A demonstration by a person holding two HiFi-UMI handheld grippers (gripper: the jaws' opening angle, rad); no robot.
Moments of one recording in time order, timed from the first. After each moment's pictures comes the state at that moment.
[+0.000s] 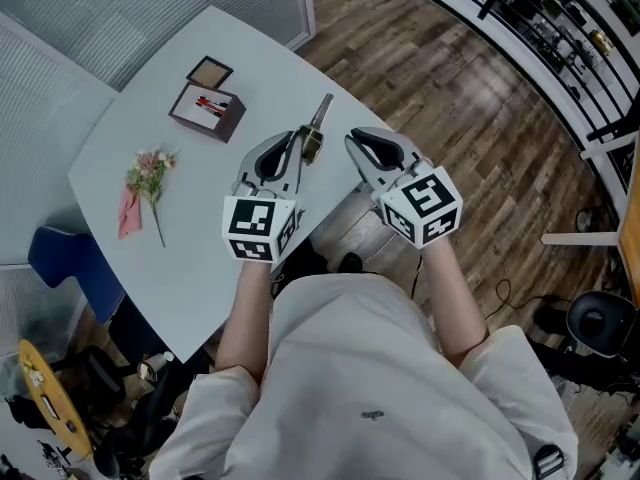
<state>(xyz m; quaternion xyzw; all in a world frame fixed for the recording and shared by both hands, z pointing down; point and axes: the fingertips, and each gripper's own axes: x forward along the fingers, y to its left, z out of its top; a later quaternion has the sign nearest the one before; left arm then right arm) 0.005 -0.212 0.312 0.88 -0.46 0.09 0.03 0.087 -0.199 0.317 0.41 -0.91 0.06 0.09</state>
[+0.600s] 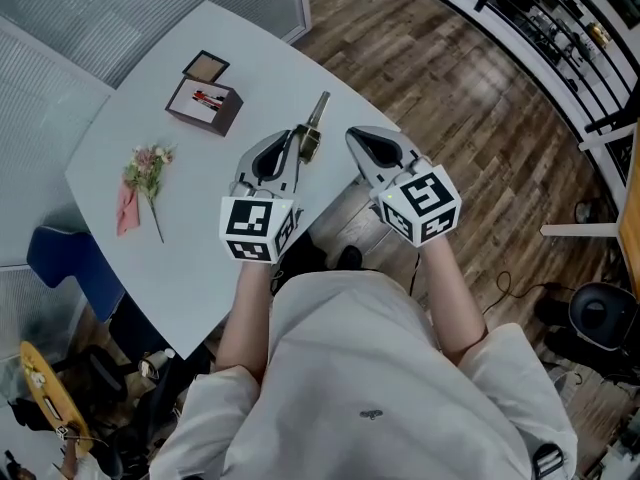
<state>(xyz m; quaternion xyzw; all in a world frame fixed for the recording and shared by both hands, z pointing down) 0.001 -0.200 0.316 0.88 -0.46 0.08 0.04 0.085 -0.188 0.321 0.42 -0.90 0.06 0.09</state>
